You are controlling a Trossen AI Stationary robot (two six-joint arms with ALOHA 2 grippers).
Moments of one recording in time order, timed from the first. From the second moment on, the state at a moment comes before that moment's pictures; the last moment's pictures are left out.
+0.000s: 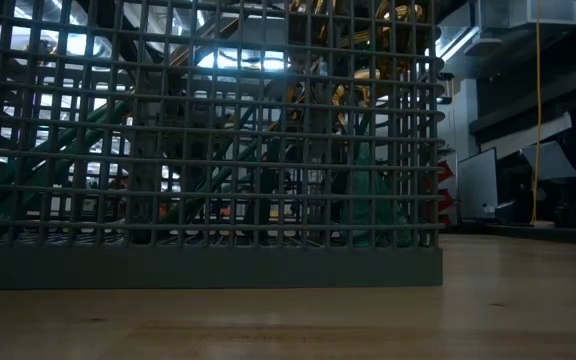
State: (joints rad) left arm 0.80 1.75 1.04 -0.64 0.66 0.57; right arm -0.13 1.86 1.27 -0.11 0.32 -0.95
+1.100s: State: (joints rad) left arm 0.67 1.75 1.04 -0.58 0.69 0.58; right arm -0.17 1.88 1.27 -0.04 0.18 -0.95
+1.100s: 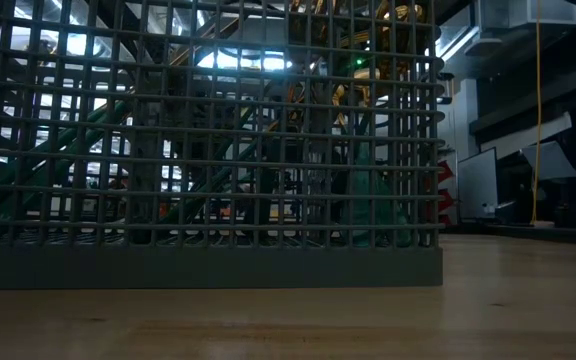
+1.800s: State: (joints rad) left arm 0.67 1.75 1.04 -0.56 0.70 0.58; right arm -0.18 1.91 1.27 -0.08 0.17 -0.92
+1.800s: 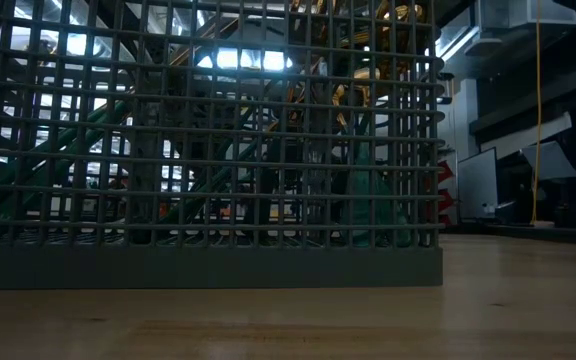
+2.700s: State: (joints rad) left arm 0.67 1.75 1.04 -0.56 0.70 0.58; right arm -0.18 1.91 1.27 -0.07 0.16 -0.92
